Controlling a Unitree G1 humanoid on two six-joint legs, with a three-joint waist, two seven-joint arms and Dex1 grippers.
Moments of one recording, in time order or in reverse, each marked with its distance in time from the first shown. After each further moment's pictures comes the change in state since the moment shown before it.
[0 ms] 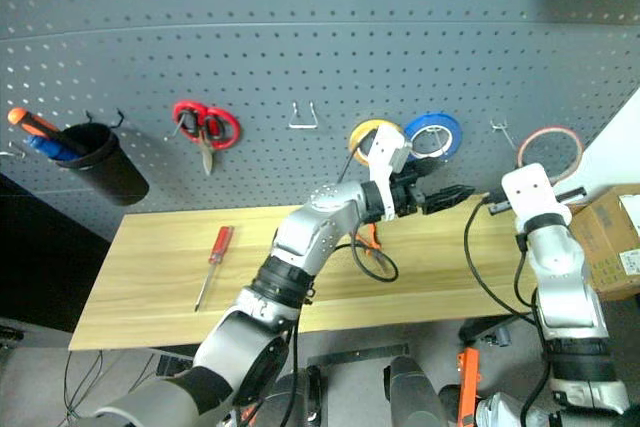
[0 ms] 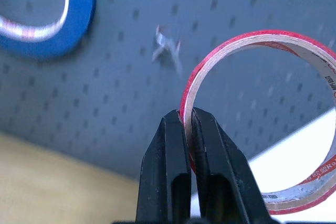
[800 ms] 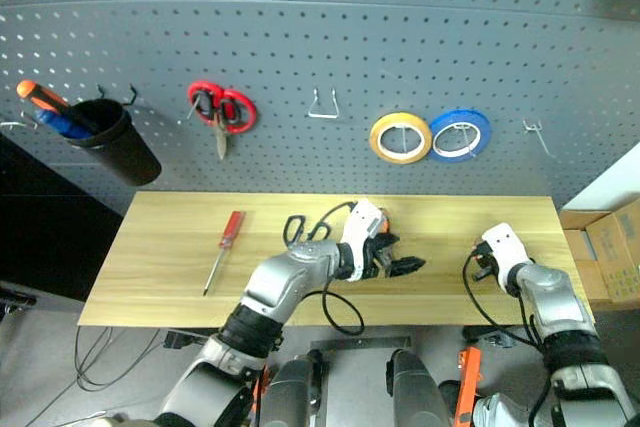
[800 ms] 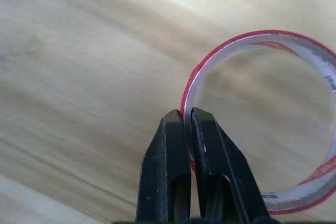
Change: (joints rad) left arm 0.302 0.152 -0.110 -0.300 0.019 0.330 0.058; right arm 0.082 -0.043 0.094 0.227 0.184 0.293 0.364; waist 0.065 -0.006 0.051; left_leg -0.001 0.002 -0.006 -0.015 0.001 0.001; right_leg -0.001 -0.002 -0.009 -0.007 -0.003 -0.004
